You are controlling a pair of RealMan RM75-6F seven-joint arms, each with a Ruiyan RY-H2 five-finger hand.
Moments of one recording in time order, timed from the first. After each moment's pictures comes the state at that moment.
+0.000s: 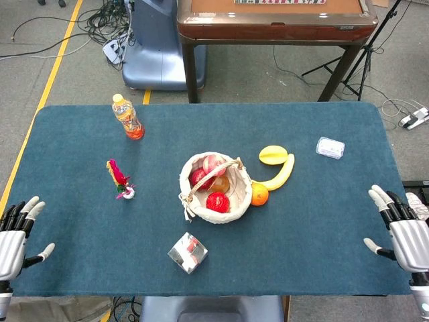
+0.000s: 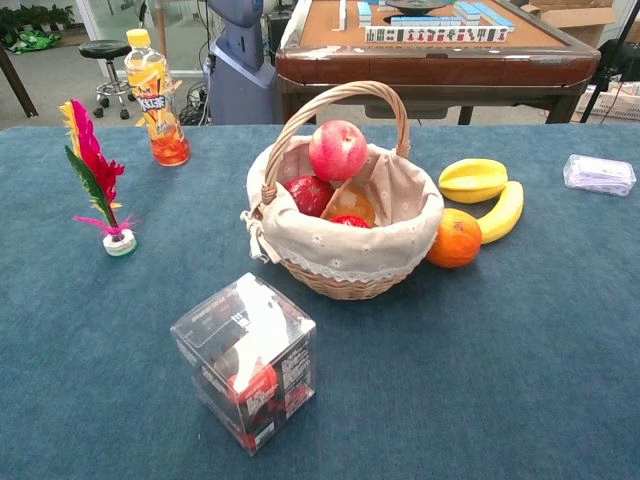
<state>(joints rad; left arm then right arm) -0.07 -1.11 -0.04 -1.66 1.51 1.52 0.08 0.06 -1.02 0.00 -1.65 -1.57 1.54 0.00</state>
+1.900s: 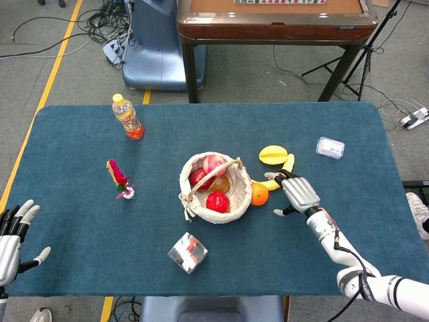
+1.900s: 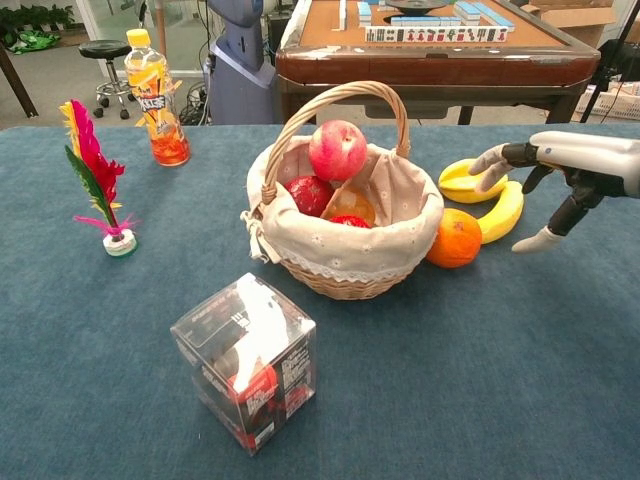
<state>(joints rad) -0.04 -1.09 -0.03 -1.67 1.52 1.55 0.07 0.61 -1.36 0.19 -1.53 -1.15 0.82 -0.10</state>
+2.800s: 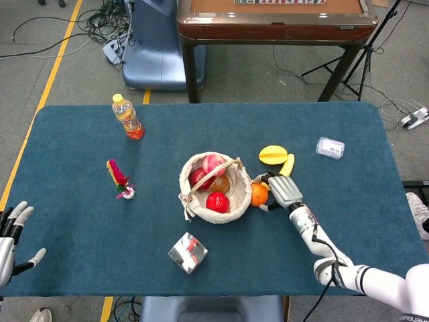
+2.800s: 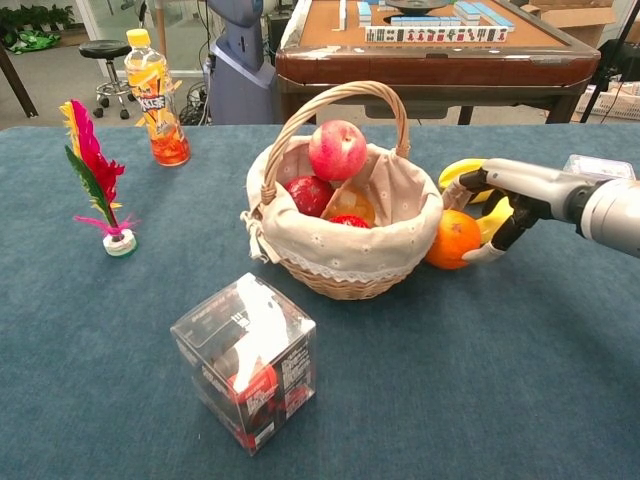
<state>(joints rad) -0.02 -1.08 -0.03 -1.67 1.51 1.56 0.07 0.68 -1.57 0.19 -1.29 -1.13 0.80 -0.03</state>
